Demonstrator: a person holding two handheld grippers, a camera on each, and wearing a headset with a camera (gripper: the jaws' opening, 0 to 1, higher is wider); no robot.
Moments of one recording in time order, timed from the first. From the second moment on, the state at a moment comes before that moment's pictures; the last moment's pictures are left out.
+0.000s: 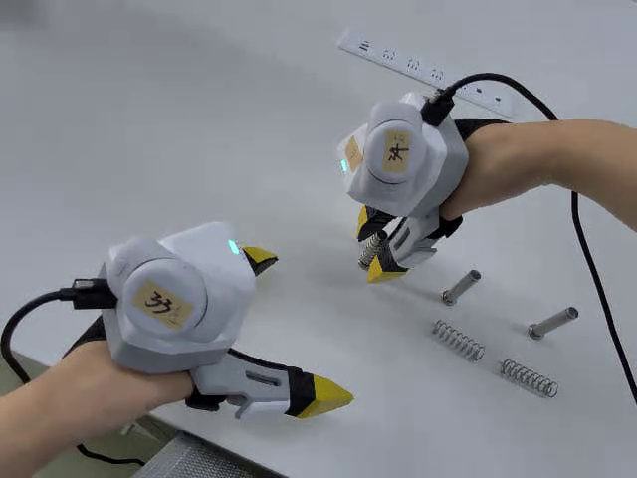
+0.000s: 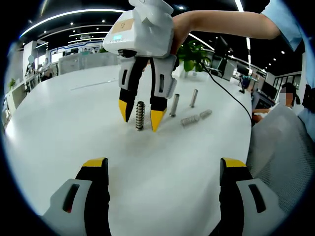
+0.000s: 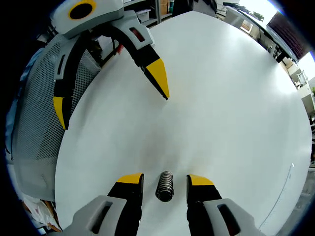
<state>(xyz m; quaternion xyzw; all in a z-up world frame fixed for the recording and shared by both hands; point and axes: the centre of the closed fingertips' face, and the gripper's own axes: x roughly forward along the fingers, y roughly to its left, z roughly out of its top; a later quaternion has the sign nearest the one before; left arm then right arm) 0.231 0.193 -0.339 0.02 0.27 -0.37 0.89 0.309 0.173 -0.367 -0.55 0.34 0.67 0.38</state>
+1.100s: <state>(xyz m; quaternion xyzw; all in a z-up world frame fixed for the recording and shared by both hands) 0.242 0.194 -0.320 0.01 0.26 -0.36 0.90 0.296 0.176 -0.331 -0.43 0.30 0.67 0.52</state>
